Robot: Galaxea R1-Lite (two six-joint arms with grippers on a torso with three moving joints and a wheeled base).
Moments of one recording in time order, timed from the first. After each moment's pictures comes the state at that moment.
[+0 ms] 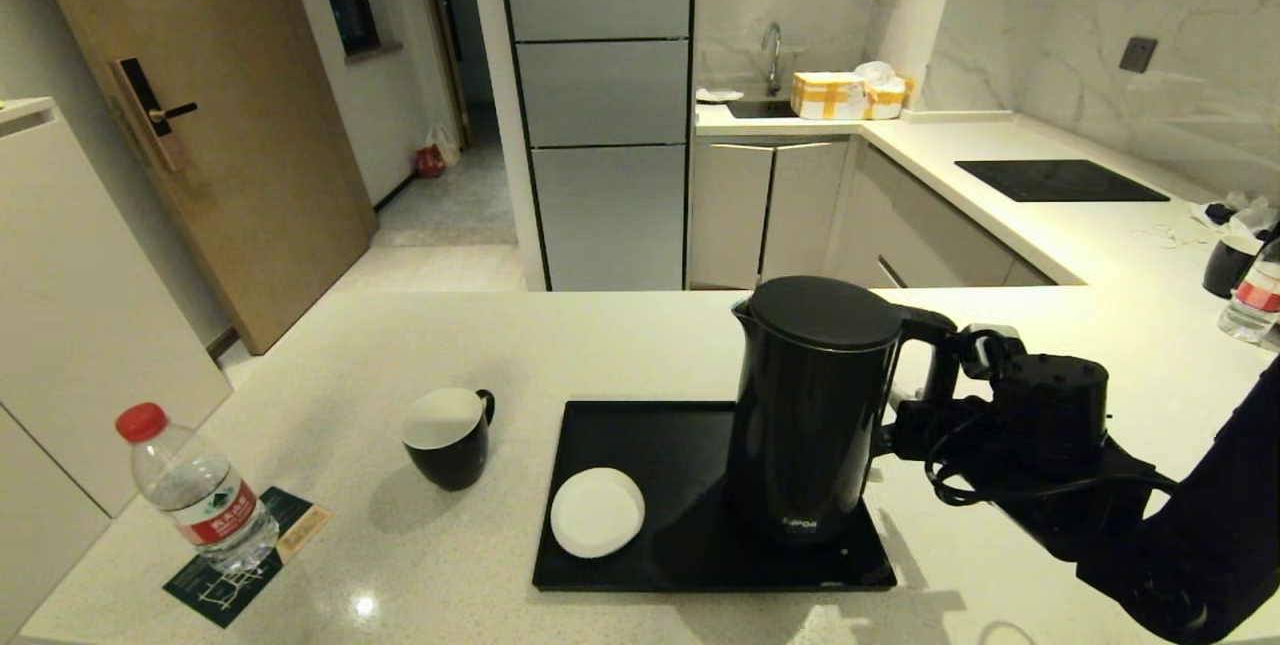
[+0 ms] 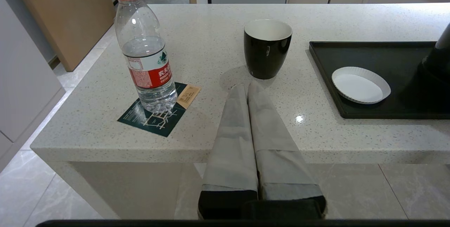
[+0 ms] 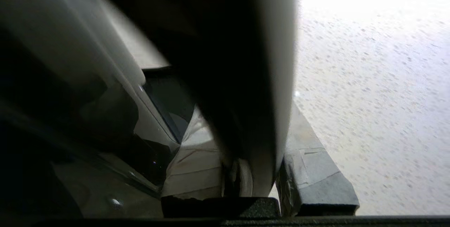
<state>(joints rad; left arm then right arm) -0.01 0.00 0.00 0.00 0.00 0.00 0.32 2.00 -0.45 -1.19 -0.28 0.17</state>
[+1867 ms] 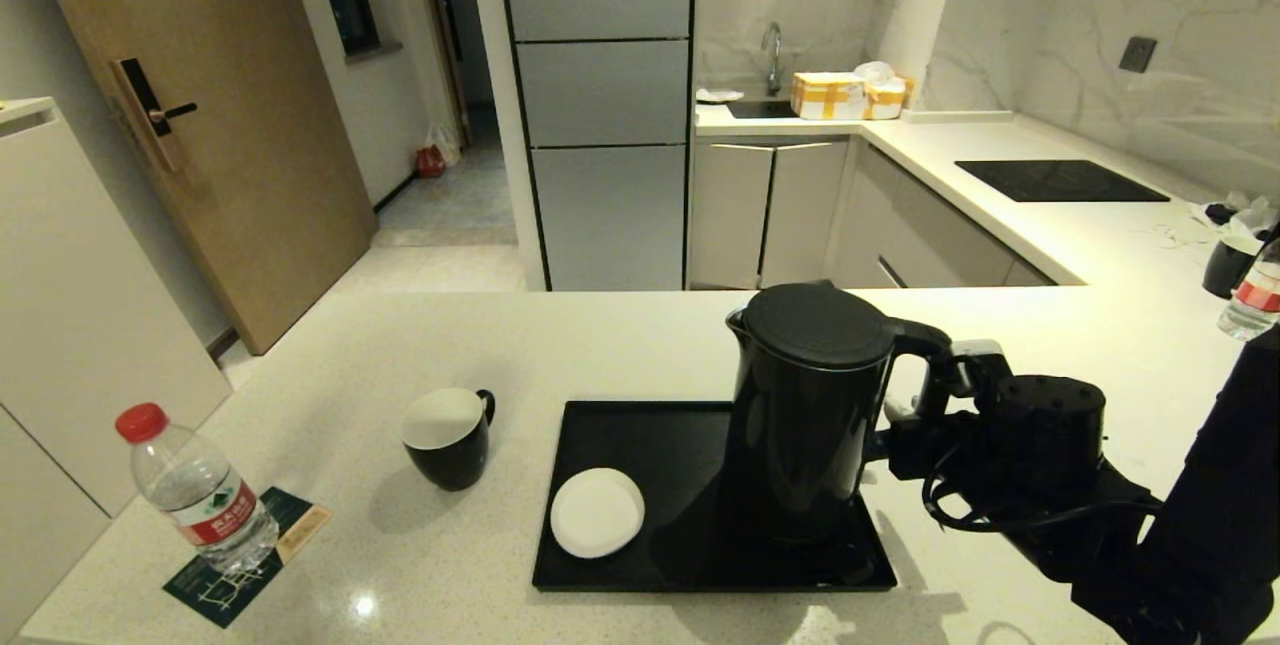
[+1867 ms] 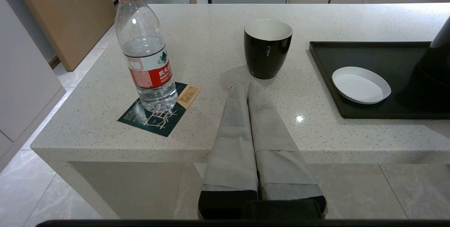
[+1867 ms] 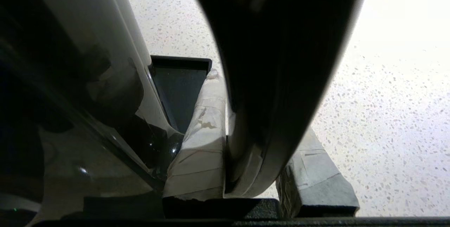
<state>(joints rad) -0.01 0.00 0.00 0.00 0.00 0.00 0.35 2.06 -0.38 -1.31 -0.29 0.02</state>
